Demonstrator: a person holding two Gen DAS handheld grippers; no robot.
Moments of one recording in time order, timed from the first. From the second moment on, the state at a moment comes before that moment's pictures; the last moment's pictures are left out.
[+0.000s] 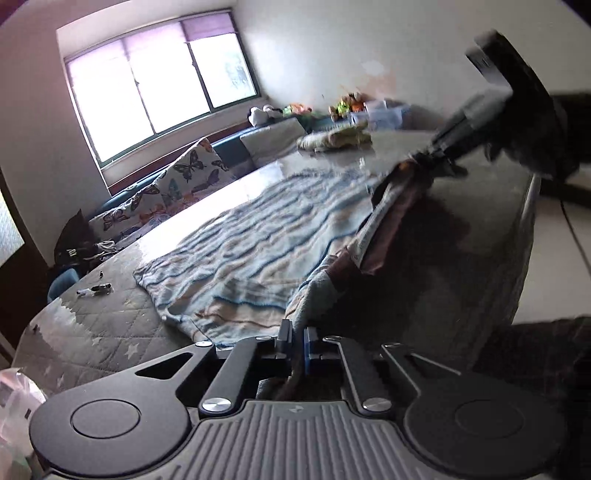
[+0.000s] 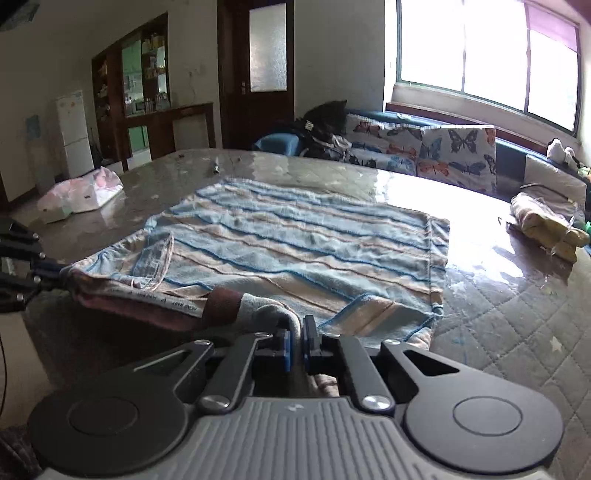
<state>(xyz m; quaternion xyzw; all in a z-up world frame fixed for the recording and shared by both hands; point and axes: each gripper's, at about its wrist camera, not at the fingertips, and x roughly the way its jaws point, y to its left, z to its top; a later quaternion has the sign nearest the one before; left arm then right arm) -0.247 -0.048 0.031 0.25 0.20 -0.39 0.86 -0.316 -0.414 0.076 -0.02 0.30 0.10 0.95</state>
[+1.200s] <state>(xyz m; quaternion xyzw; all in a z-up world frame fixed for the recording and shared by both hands) -0.024 -0.080 0.078 0.17 0.29 -0.33 0.88 -0.150 -0.444 0.113 0.01 0.36 0.11 0.93</state>
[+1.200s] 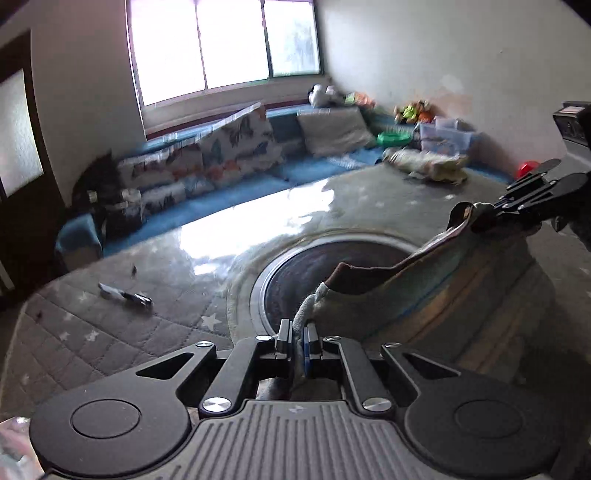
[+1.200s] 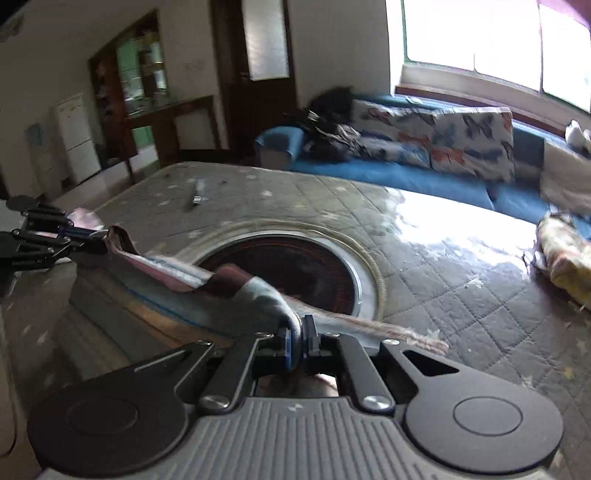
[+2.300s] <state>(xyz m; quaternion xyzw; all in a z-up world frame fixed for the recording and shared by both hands) 0.019 -0.140 0.028 0.07 0.37 -0.30 0.88 -0.079 -0.408 0.050 0.05 0.38 0.08 0.92</state>
